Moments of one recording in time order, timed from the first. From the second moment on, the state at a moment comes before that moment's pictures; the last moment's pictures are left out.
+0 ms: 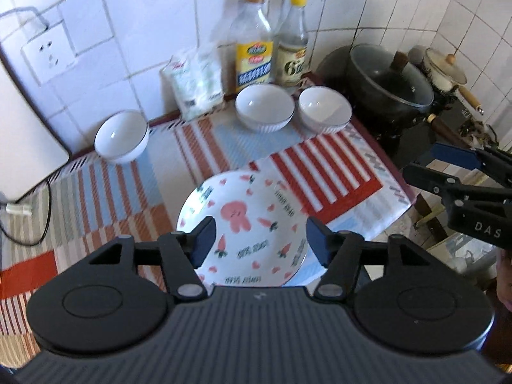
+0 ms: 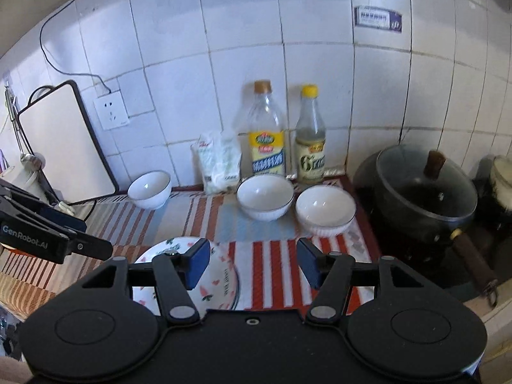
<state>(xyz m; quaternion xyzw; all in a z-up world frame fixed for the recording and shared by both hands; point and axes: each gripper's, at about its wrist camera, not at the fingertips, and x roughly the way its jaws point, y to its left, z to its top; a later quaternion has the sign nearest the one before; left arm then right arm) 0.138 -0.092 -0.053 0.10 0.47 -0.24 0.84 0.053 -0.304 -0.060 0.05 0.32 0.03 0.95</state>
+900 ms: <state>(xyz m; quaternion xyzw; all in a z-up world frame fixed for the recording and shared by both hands) 0.248 -0.221 -0.112 -0.06 0.44 -0.21 0.87 0.182 -0.413 -0.151 0.06 0.33 0.03 0.94</state>
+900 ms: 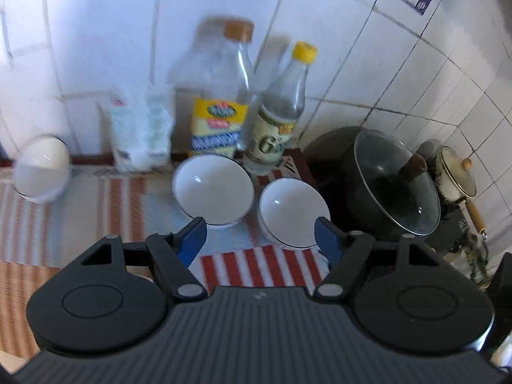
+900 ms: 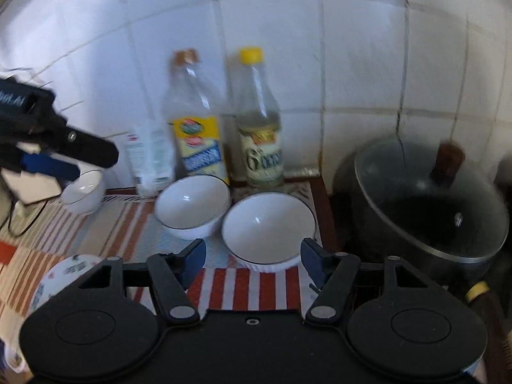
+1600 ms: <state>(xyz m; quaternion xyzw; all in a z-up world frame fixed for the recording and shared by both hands) 0.306 -0.280 -0.250 -0.09 0.50 -0.12 0.85 0.262 -0.452 -0.239 0.14 0.39 0.01 0.91</state>
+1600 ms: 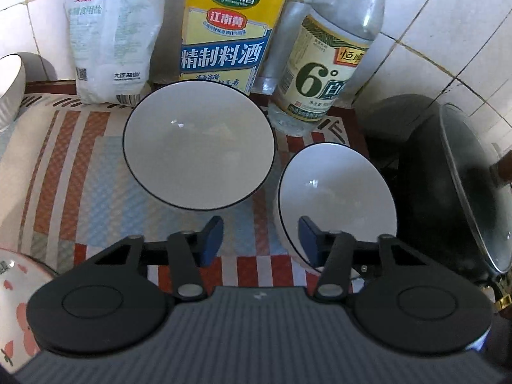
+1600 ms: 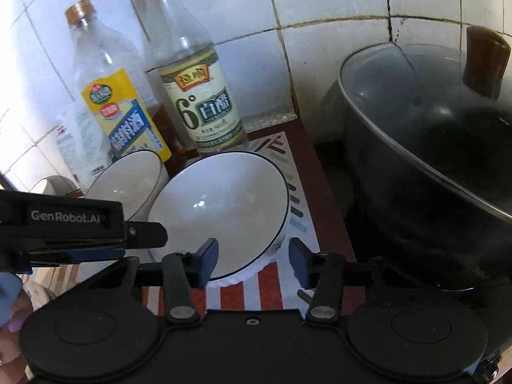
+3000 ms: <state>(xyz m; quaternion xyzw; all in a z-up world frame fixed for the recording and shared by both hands) 0.205 -0.253 -0.196 -0.03 0.56 -0.13 0.82 0.169 -0.428 -0.198 0.19 0.46 0.02 0.87</state>
